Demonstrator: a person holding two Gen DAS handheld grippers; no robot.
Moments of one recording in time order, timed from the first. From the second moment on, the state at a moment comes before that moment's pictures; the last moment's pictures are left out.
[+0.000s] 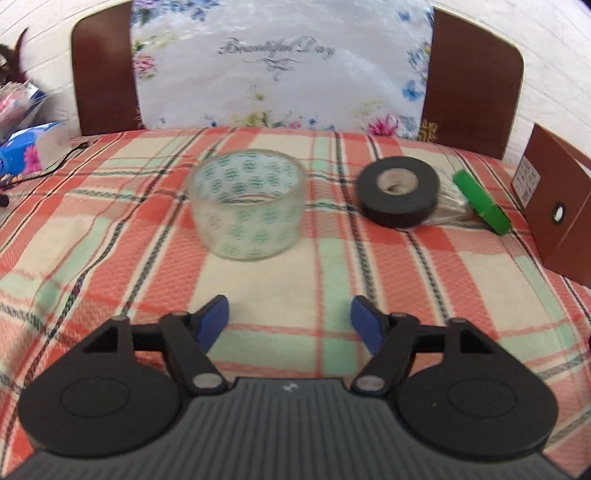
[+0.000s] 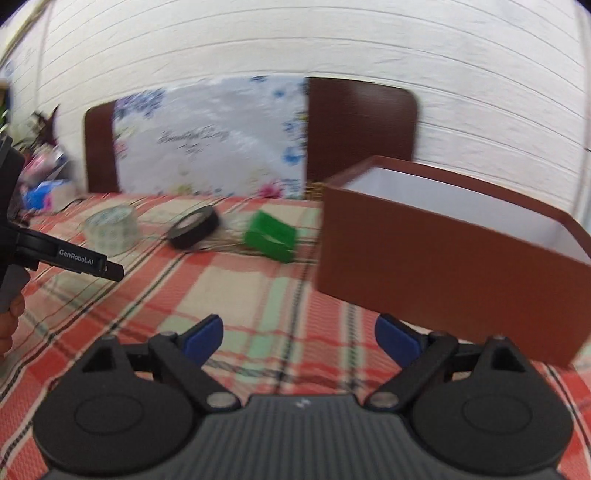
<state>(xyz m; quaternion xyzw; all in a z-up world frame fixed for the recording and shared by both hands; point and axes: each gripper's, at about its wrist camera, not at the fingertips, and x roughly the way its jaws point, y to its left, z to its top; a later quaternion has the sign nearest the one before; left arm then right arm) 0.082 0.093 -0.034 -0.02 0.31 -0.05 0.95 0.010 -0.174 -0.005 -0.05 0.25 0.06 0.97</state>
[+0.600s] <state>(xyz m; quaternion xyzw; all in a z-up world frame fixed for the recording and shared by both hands) 0.081 0.103 -0.037 -0.07 0.28 -0.09 0.95 0.152 -0.079 -0.035 -0.25 0.26 -0.02 0.93</state>
